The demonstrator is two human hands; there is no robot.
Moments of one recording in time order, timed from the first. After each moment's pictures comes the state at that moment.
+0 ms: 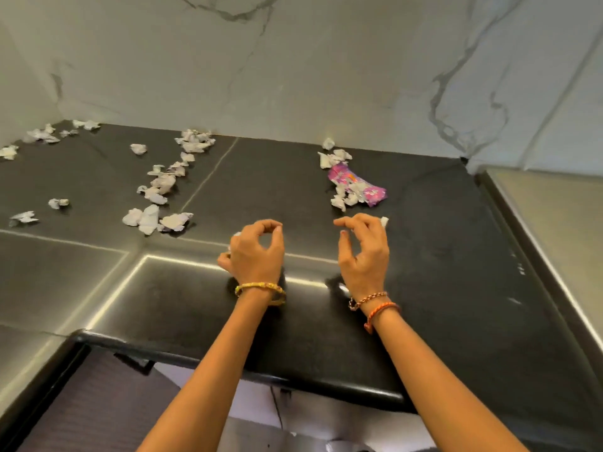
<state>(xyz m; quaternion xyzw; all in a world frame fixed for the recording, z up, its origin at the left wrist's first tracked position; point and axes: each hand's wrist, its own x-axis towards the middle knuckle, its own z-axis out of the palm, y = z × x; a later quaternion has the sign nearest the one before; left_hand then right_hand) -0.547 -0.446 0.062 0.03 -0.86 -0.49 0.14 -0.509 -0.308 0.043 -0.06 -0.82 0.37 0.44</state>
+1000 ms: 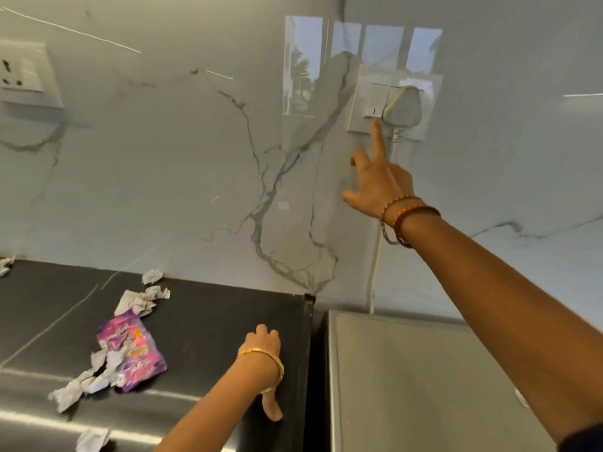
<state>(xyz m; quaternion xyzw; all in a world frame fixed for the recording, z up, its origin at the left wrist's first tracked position) -0.606 -0.034 0.109 -0.23 -0.94 0.09 -0.23 -0.602 0.137 0.302 -0.10 -0.95 -0.03 0.28</state>
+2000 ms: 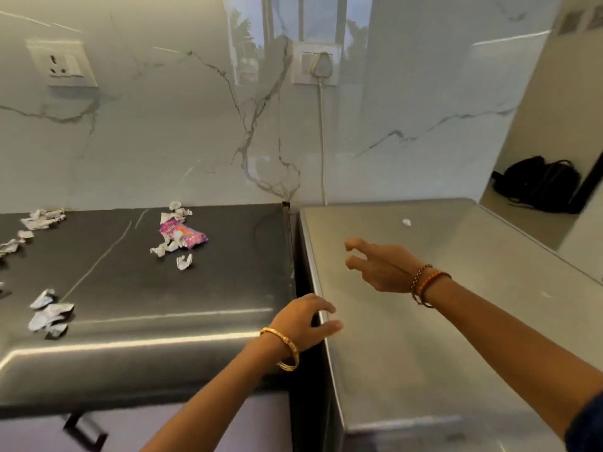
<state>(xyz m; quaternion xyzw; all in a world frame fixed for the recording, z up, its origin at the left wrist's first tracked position) -0.310 -0.153 0.092 -0.48 -0.84 -0.24 -0.10 -0.267 0.065 0.124 0.24 -0.92 -0.23 0.20</state>
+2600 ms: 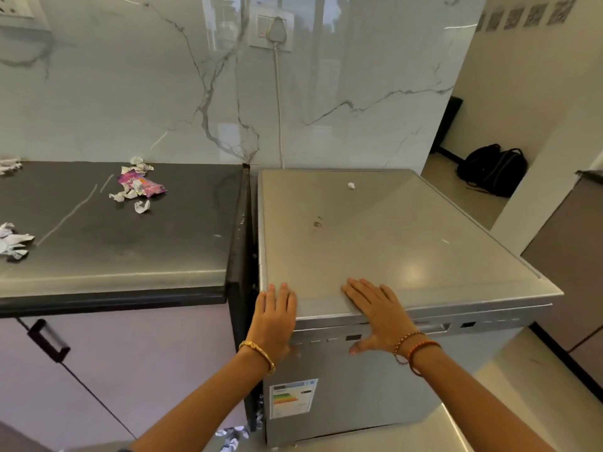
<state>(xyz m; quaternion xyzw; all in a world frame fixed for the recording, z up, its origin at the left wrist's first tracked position) -0.163 -0.154 0.019 -0.43 -0.90 0.05 0.06 -0.054 0.043 0.024 -0.08 -0.99 -0.07 -0.04</state>
